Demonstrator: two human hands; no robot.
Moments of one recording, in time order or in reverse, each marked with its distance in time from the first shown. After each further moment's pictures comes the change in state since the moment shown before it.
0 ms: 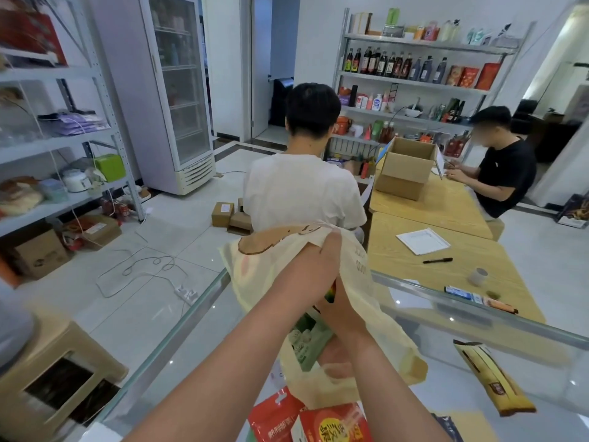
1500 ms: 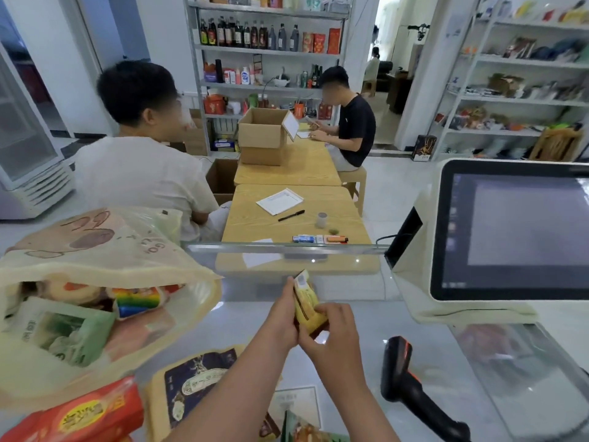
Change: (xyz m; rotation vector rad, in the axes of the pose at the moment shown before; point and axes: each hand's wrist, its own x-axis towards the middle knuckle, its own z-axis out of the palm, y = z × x) left_hand -0.072 0.000 0.374 -0.819 -0.493 -0.786; right_hand -0.145 0.229 -0.265 0.081 0.433 -0.168
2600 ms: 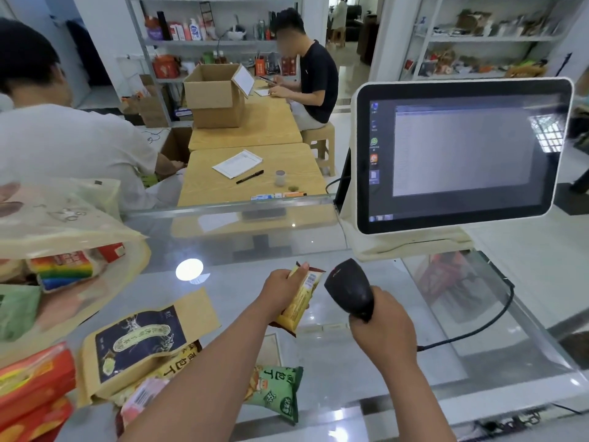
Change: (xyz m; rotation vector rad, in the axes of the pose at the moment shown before) left_hand 0.037 -0.098 0.036 0.897 0.022 0.260; right_hand -0.047 0.098 -0.141 -0.423 0.024 0.258
